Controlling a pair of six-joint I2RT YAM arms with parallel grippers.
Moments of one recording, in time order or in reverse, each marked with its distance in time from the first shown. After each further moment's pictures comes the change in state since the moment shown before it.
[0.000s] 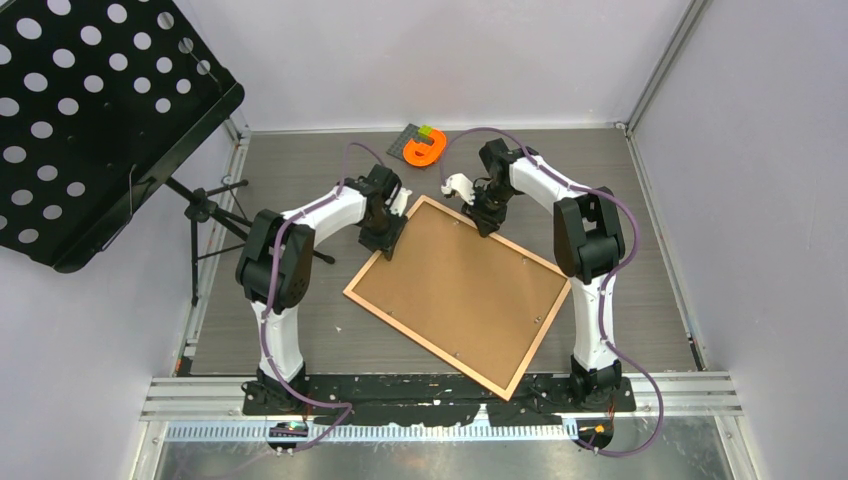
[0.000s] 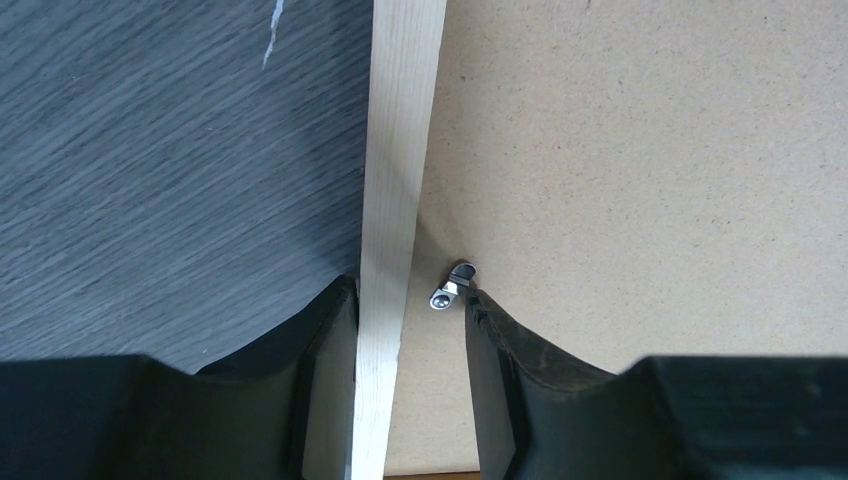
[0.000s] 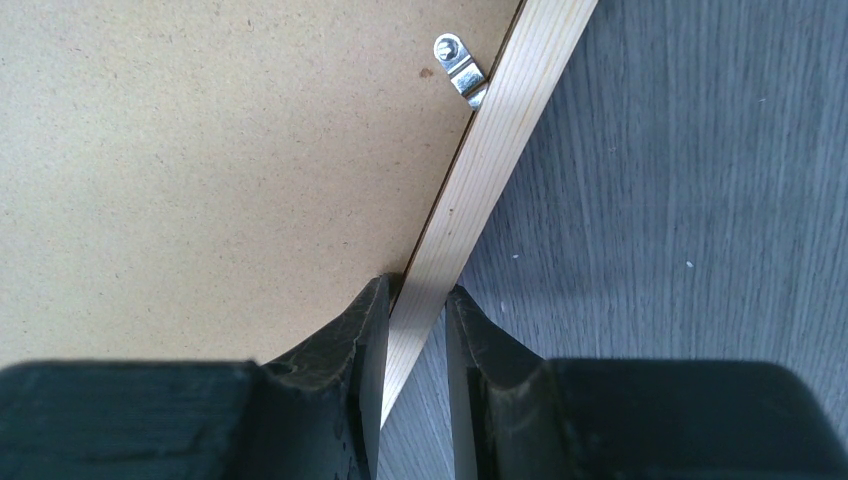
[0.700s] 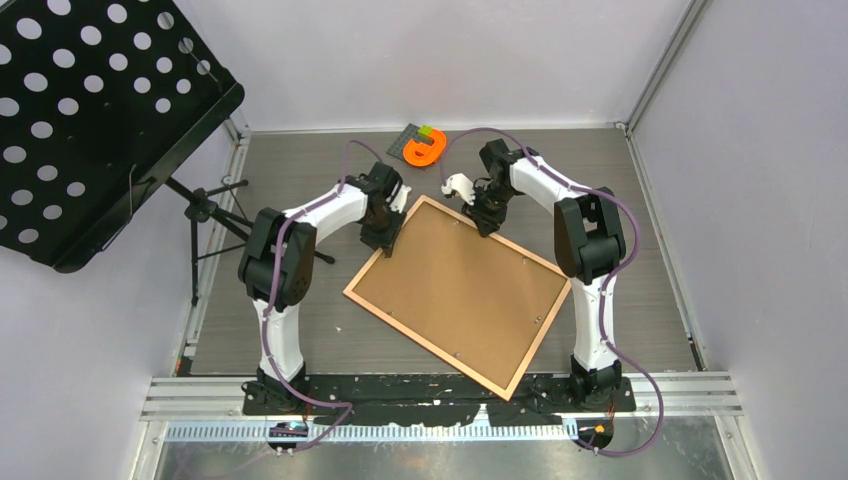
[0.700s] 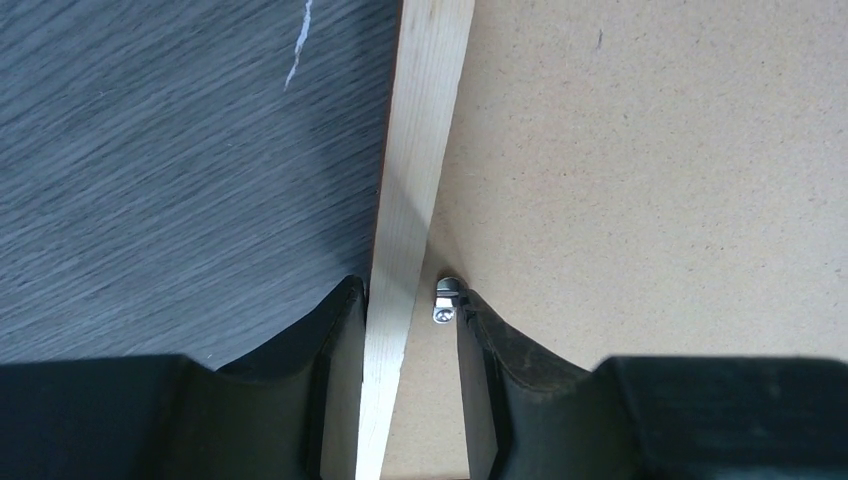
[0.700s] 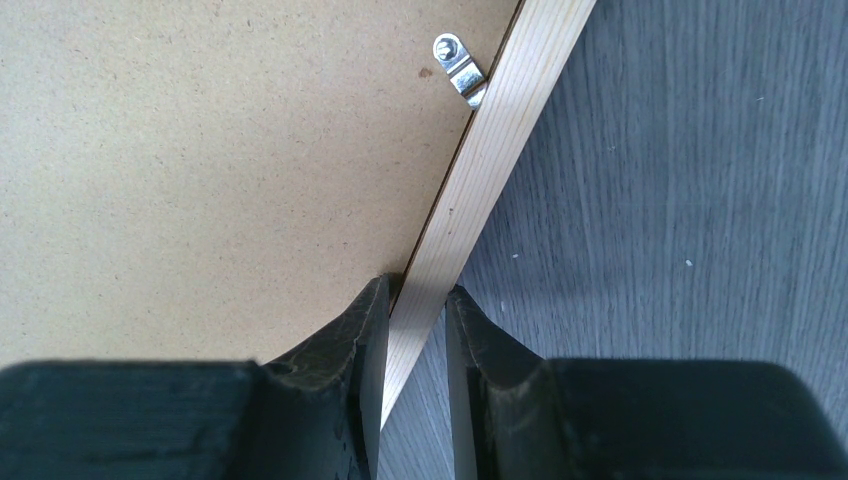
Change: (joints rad) left arm 0.000 0.020 0.030 -0.003 -0.009 -0.029; right arm 0.000 -0.006 -0.010 0.011 0.000 0.003
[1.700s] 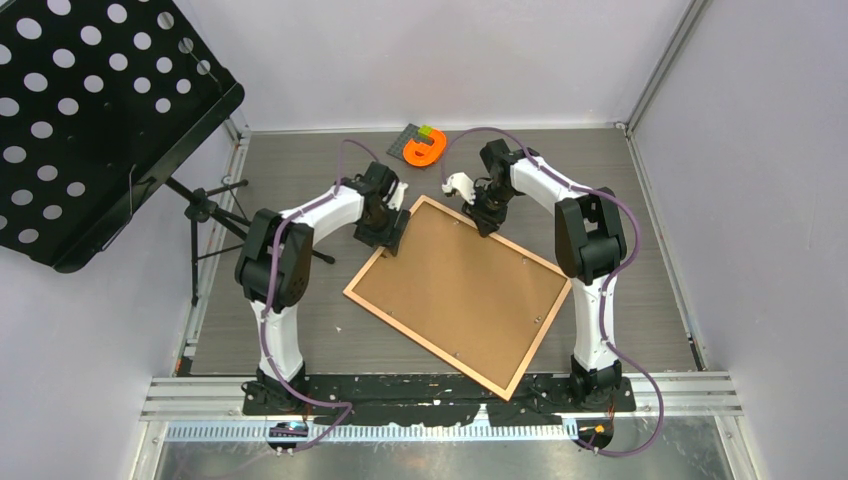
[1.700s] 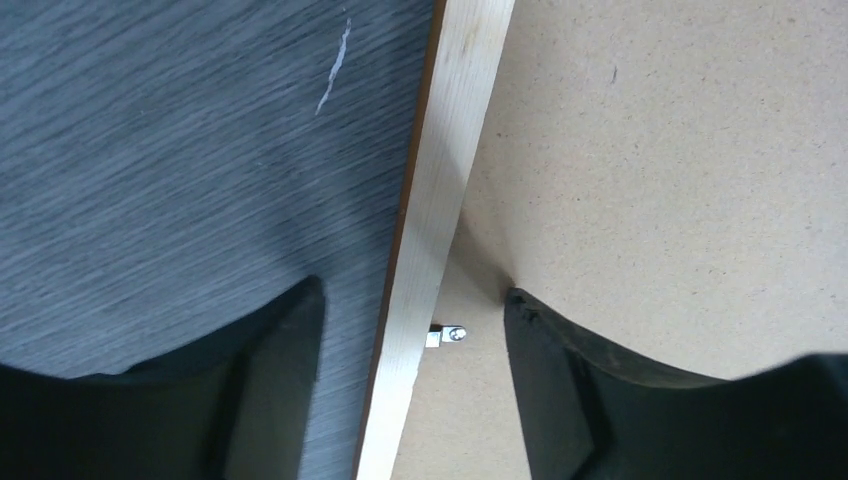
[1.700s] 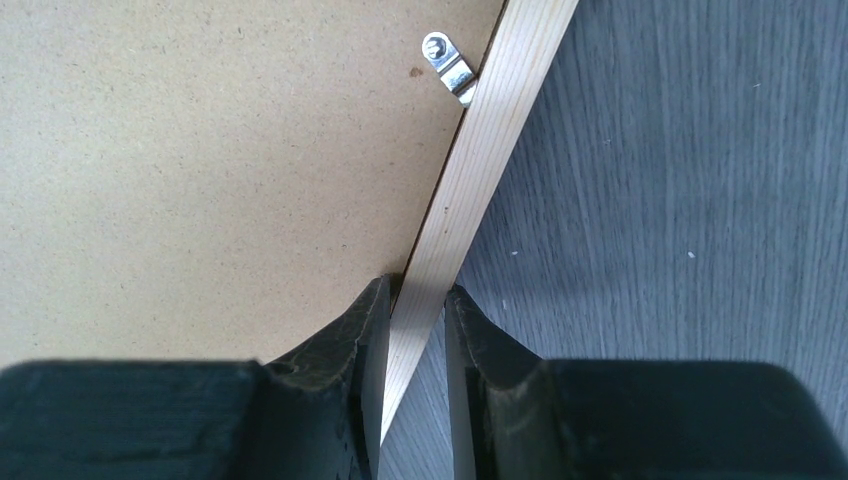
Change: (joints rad) left arm 0.017 -0.014 -0.027 0.061 -0.004 -0.023; right arm -0.002 -0.006 -0.011 0.016 0.000 0.034
